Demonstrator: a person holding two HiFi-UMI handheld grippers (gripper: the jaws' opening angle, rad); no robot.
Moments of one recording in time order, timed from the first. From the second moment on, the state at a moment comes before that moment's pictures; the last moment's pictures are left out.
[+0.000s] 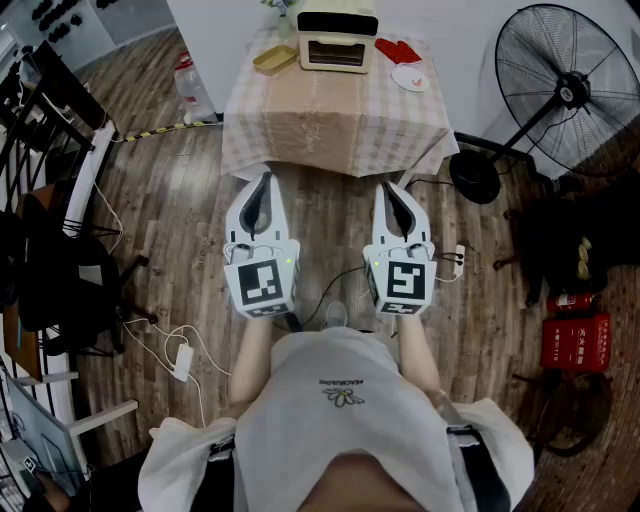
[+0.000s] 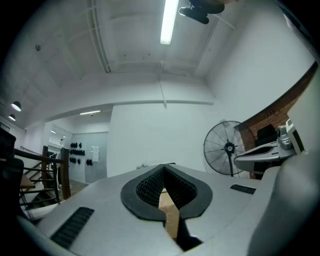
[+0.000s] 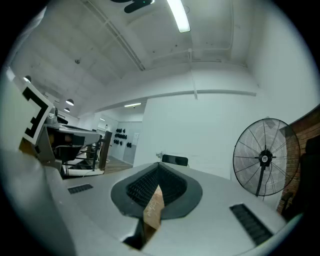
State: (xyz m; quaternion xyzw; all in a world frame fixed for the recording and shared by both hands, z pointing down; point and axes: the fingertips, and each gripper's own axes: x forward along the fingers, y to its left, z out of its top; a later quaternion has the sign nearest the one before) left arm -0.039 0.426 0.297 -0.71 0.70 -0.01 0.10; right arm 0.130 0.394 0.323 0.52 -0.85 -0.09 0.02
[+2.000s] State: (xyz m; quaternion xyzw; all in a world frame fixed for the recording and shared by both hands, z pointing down) left arm -0.047 0.110 0.312 -0.77 0.63 0.02 0.07; right arm 0.119 0.107 0.344 0.54 -0.84 -0.08 0.01
